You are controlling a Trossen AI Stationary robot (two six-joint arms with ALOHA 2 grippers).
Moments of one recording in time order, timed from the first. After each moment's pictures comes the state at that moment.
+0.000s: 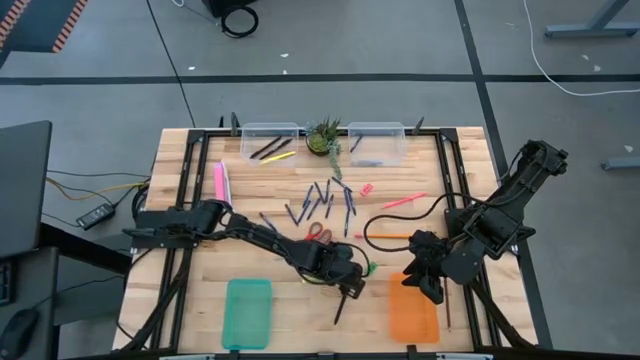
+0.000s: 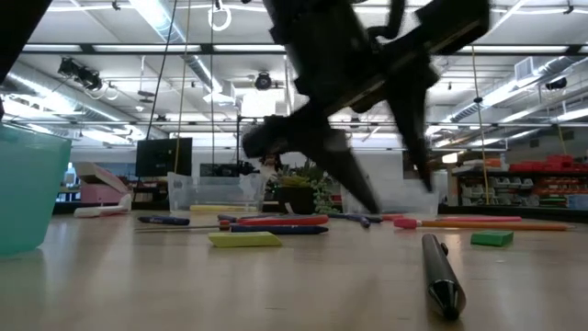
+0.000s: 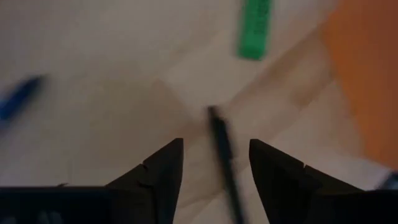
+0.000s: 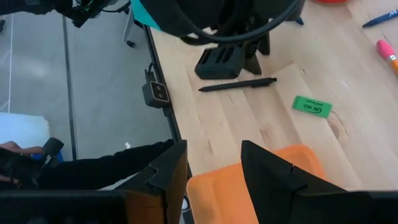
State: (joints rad) left arm -0.33 2.28 1.81 -0.59 -0.09 -1.27; right arm 0.77 1.20 1.17 -0.82 0.25 1.18
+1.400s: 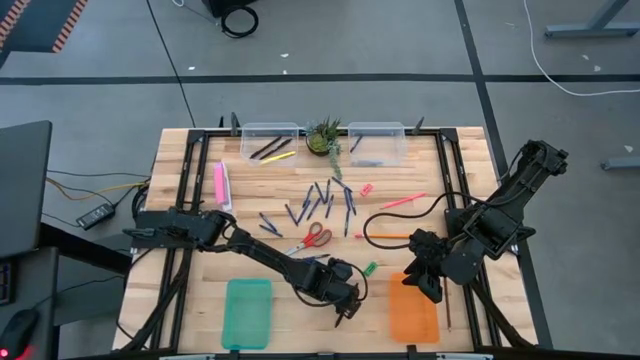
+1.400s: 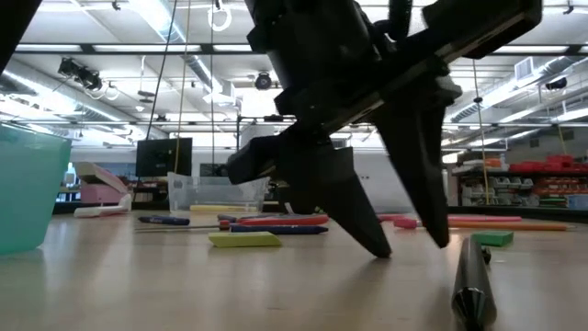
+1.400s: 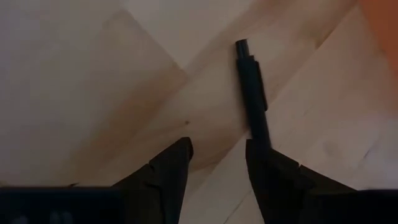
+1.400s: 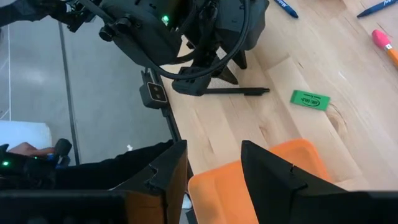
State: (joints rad) left arm -0.41 2.36 1.82 -0.63 -0.13 -1.22; right arm 0.77 1.20 1.17 -0.83 0.25 1.23
